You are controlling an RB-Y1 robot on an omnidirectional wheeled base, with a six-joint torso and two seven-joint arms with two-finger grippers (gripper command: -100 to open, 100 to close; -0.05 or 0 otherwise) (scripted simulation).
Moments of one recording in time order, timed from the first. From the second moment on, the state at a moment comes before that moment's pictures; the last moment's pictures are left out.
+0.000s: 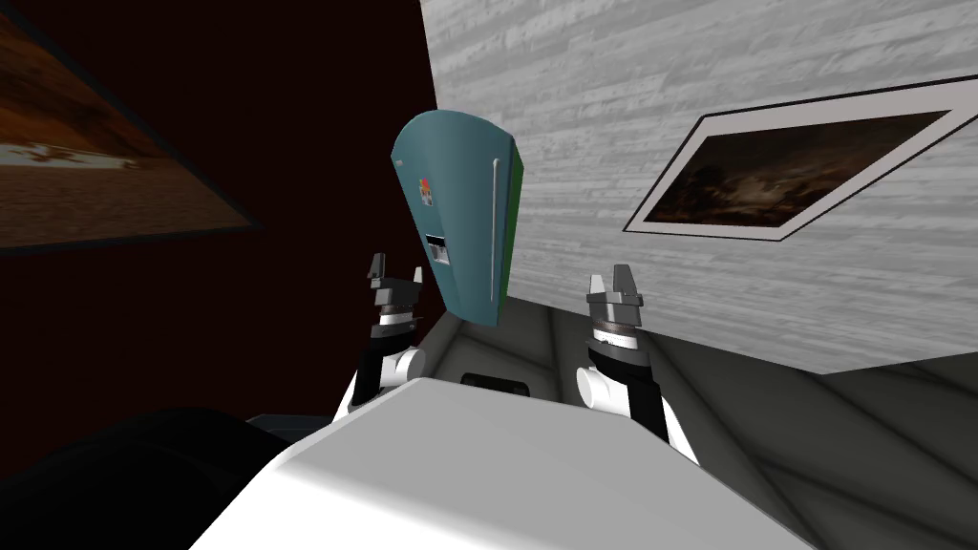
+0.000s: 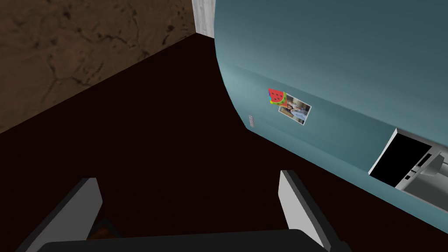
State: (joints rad) left arm 0.54 -0.01 0.04 -2.40 0.11 -0.40 0.16; right arm 0.46 -0.02 0.04 -2.35 0.09 -0.41 0.09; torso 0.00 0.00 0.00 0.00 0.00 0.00
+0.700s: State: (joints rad) left arm 0.54 -0.01 0.04 -2.40 0.11 -0.40 0.16; right arm 0.46 -0.02 0.04 -2.35 0.09 -0.41 0.09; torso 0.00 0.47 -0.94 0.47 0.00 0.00
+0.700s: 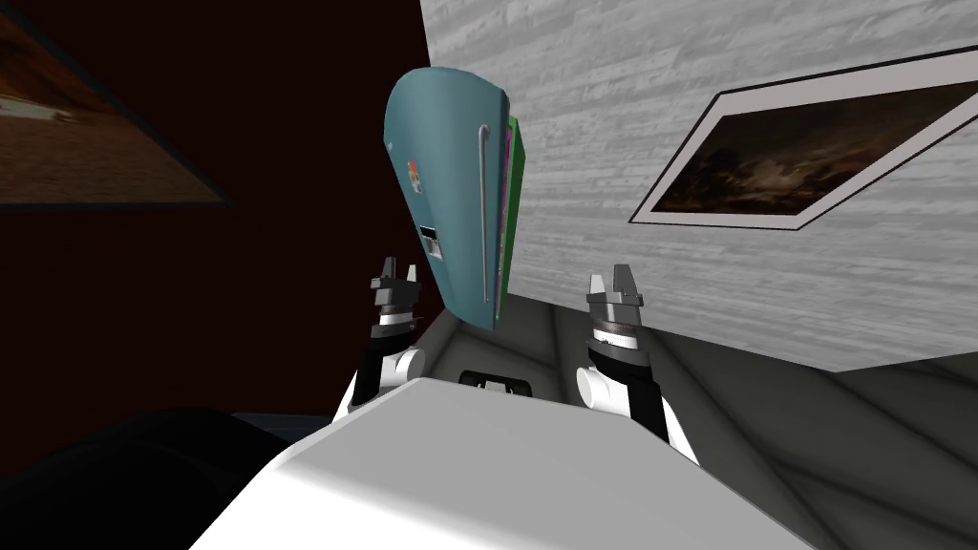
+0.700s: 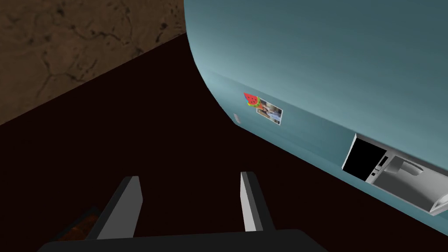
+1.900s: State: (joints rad) left arm 0.46 0.14 0.08 -2.28 0.18 -0.32 0.19; right arm 0.46 -0.02 0.04 -2.35 0.09 -0.41 0.09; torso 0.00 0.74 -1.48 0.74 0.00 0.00
